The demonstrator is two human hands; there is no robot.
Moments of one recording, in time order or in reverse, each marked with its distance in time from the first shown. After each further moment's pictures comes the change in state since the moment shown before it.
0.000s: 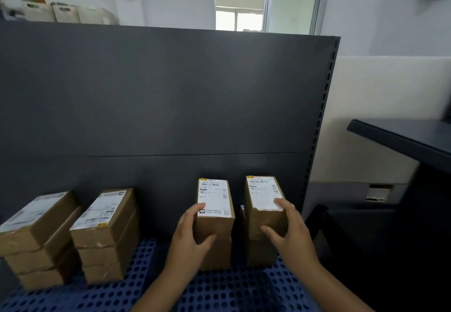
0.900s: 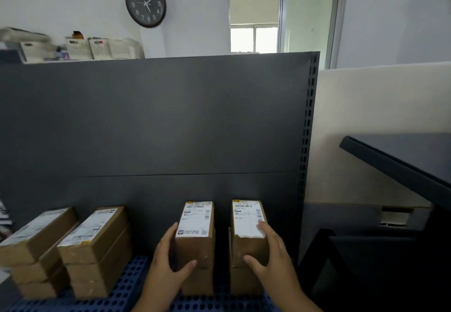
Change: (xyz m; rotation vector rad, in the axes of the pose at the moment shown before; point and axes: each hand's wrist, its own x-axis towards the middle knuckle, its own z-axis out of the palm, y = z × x) left_hand -0.009 0.011 0.021 -0.020 0.121 -0.129; right_hand 0.019 0.047 -0.003 0.167 -0.172 -0.029
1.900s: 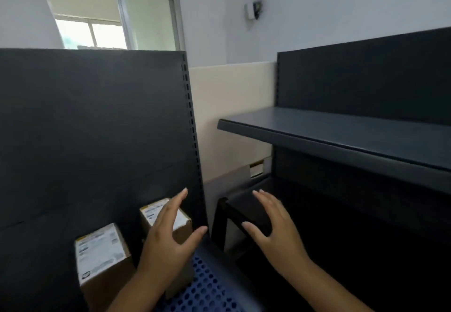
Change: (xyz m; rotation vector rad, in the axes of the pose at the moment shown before) left_hand 0.013 0.117 0.074 -0.087 -0.519 0.646; right_hand -0.109 -0.059 -0.102 -0.444 0.591 0.152
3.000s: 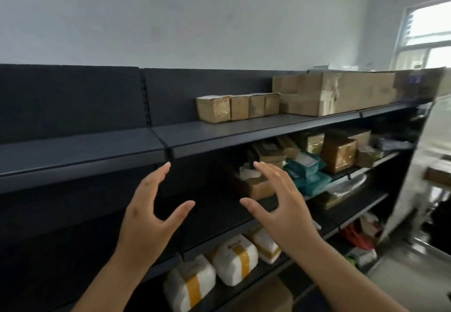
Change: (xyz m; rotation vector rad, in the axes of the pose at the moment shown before) left_hand -0.240 0.480 0.207 -0.861 -0.680 0.733; right_hand -0.470 -0.184 -0.463 -0.898 0.822 0.596
